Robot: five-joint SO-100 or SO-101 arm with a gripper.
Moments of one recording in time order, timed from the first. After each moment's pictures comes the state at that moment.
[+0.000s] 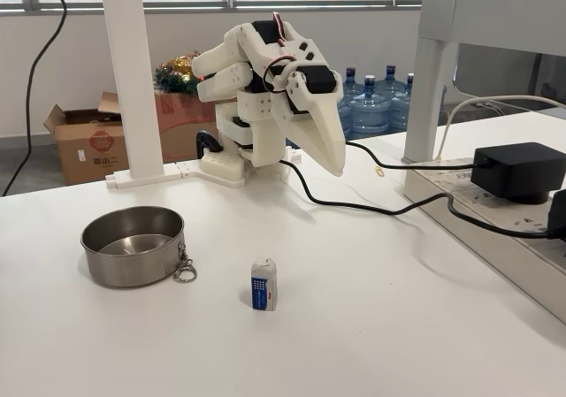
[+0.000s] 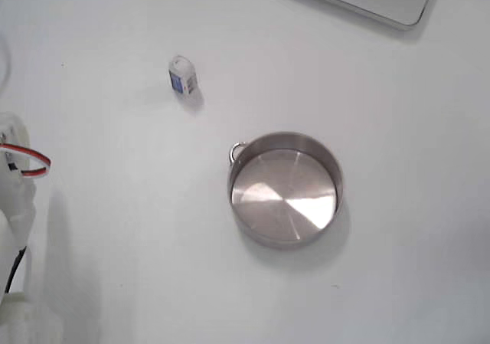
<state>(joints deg) -10.9 200.0 181.1 60.6 -5.2</state>
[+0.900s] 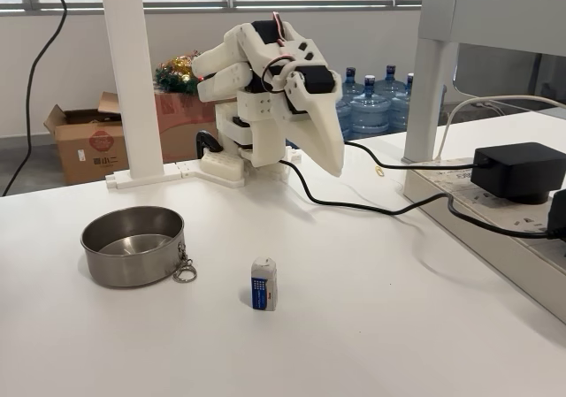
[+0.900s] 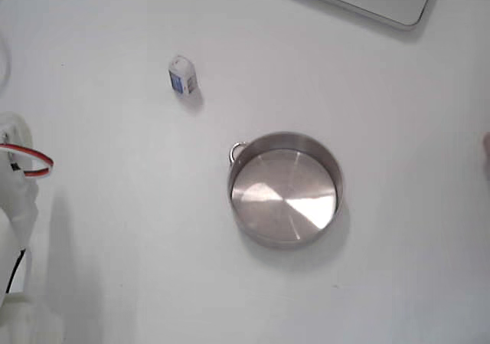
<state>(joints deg) -10.3 200.0 181.1 60.6 -5.2</state>
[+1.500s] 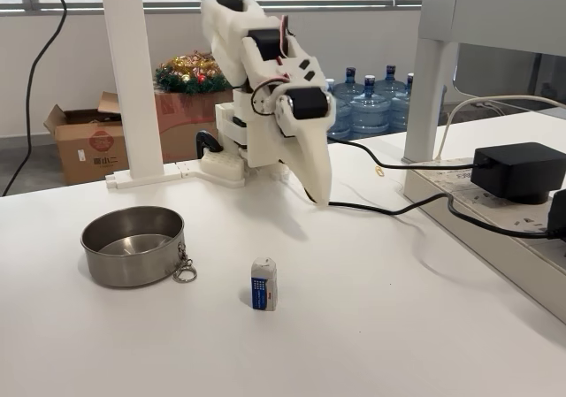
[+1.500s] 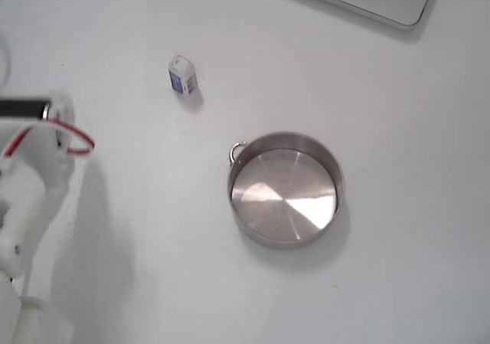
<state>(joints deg) 0.5 157.4 173.9 17.1 1.1</state>
